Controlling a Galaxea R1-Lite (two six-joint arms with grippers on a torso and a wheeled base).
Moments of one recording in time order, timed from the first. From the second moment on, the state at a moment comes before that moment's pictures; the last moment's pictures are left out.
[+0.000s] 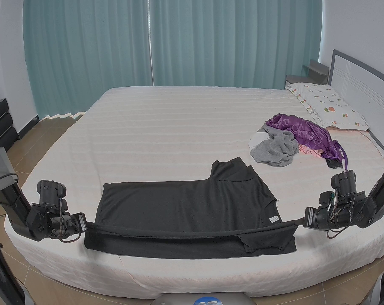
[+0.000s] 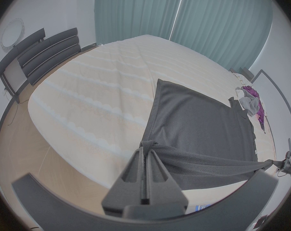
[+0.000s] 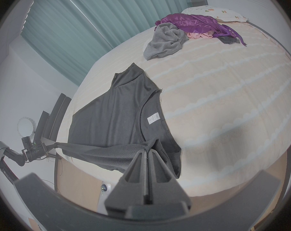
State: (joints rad) left arm 0.05 2.01 -0.48 -0.65 0.03 -0.32; right arm 0.08 1.98 -0.53 -0.56 0.27 0.34
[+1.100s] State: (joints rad) left arm 0.03 2.23 -0.68 -0.66 0.02 -0.37; right arm 0.09 2.19 -0.75 -0.56 0.27 0.42
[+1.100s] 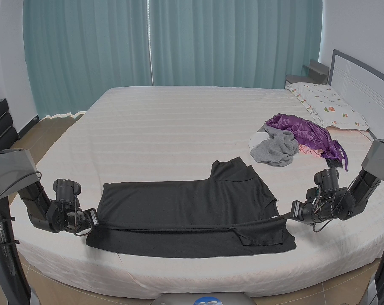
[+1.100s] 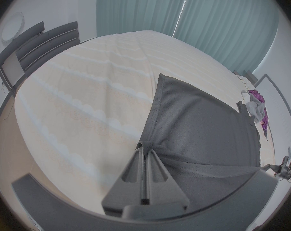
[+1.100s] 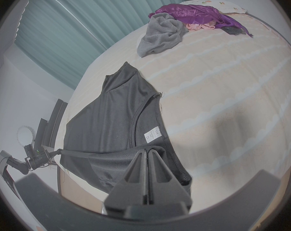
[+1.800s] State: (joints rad) left arm 0.02 2.18 -0.66 -0.66 0.01 -0.51; right arm 0.10 2.11 -0.62 -0.67 0.30 0.55
